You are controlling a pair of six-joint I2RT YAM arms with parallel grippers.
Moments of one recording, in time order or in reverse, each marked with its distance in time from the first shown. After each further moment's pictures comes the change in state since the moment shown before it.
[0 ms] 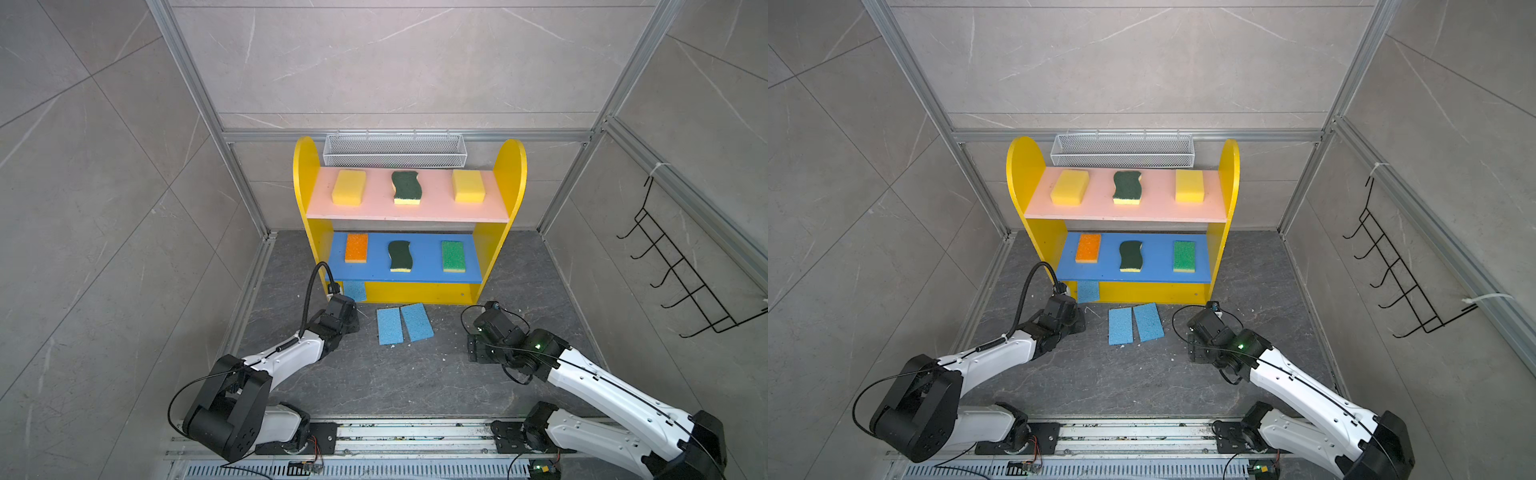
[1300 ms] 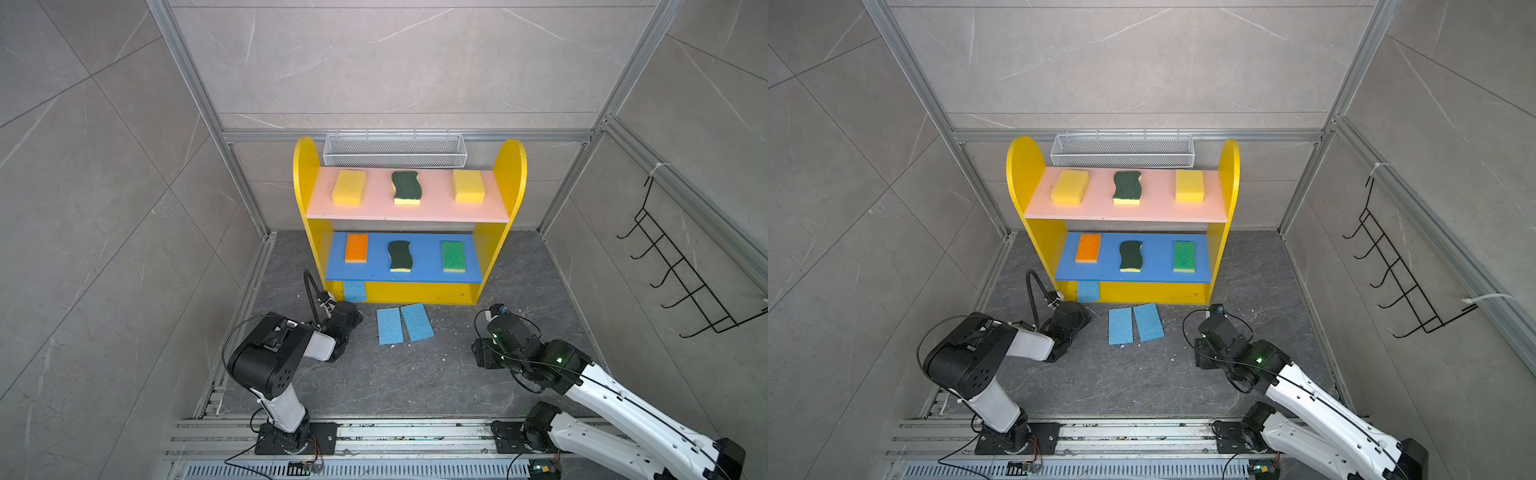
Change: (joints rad) left arm 0.021 0.367 -0.093 0.665 -0.078 -0.388; right arm 0.002 -0.148 -0.029 0.001 -0.072 -0.057
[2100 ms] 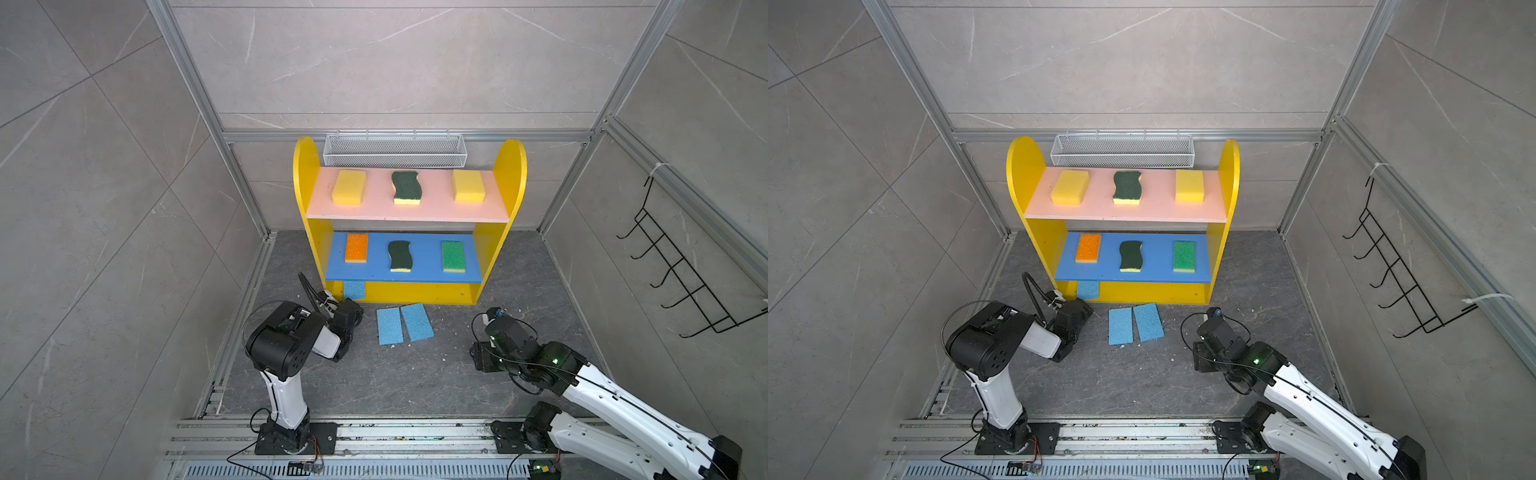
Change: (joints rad) left arm -0.002 0.162 0.024 0.279 -0.078 -0.131; right arm 0.002 0.006 -0.041 0.024 -0.033 0.000
